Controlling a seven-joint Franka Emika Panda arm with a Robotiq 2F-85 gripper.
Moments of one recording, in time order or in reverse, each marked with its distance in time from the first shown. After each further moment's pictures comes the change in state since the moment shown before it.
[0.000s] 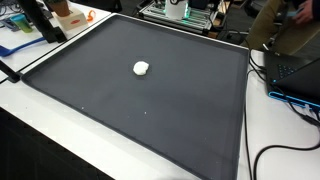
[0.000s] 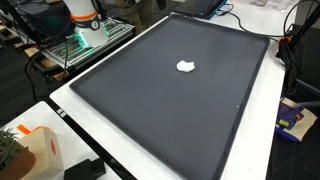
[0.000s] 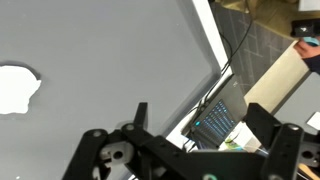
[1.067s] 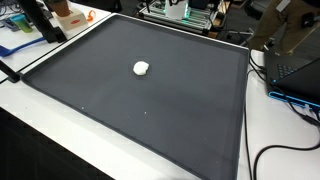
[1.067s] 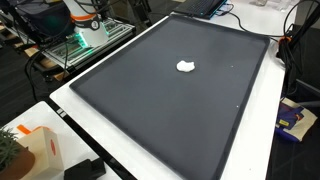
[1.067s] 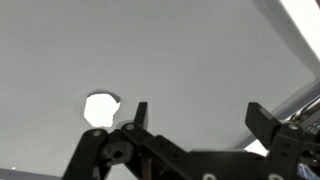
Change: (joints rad) arm 0.090 -0.302 0.022 -0.485 -0.038 0.668 0.171
